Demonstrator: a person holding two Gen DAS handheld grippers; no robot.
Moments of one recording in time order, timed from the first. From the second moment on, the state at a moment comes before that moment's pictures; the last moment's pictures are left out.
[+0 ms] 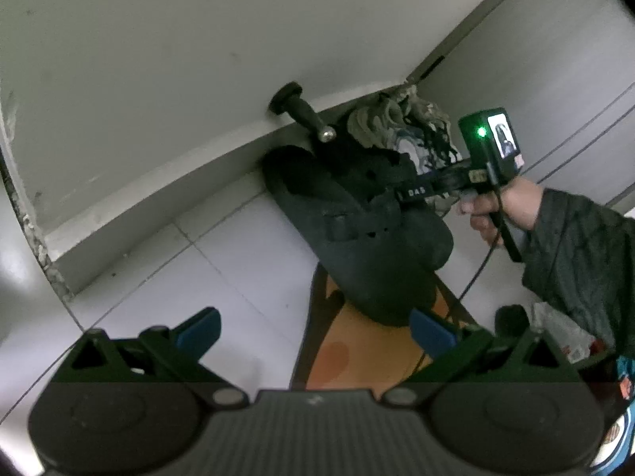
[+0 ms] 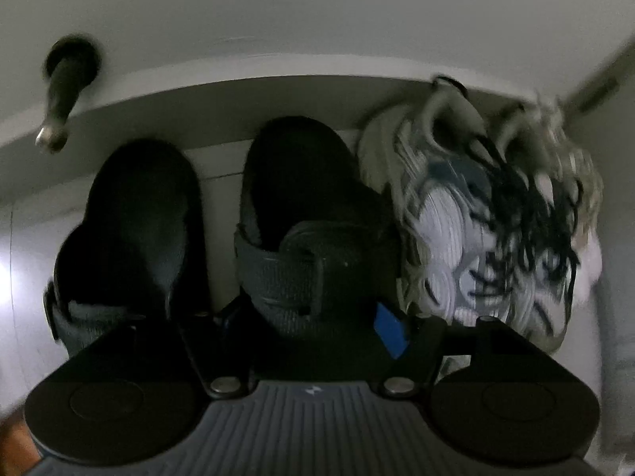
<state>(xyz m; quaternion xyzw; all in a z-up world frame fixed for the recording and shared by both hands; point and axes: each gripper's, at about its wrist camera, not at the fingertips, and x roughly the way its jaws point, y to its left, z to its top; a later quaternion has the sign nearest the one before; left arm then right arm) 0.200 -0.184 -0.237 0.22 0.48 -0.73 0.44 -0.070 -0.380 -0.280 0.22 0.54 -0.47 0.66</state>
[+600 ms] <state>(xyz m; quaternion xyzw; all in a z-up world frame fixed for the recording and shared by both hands) 0.200 -0.182 -0.233 0.22 0.47 -0.73 0.45 -0.074 -0.339 -0.225 0.29 0.47 -0.54 0.63</state>
